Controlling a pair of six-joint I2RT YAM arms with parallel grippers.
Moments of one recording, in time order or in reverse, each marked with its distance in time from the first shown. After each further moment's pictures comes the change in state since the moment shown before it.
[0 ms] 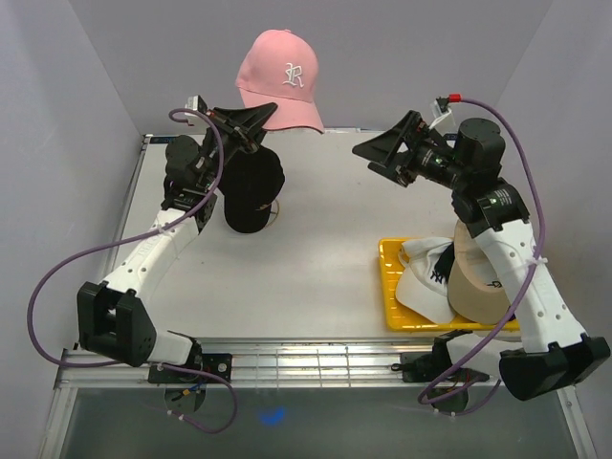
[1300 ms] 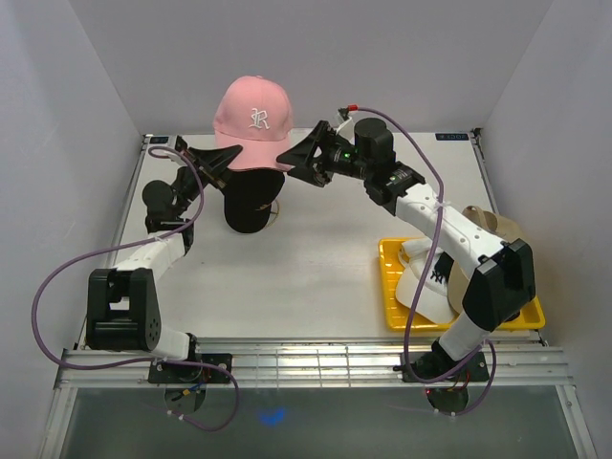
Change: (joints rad) left arm 0.319 0.061 -0.404 0.587 0.393 -0.306; right arm 0.316 0.465 0.060 0.406 0.067 0.261
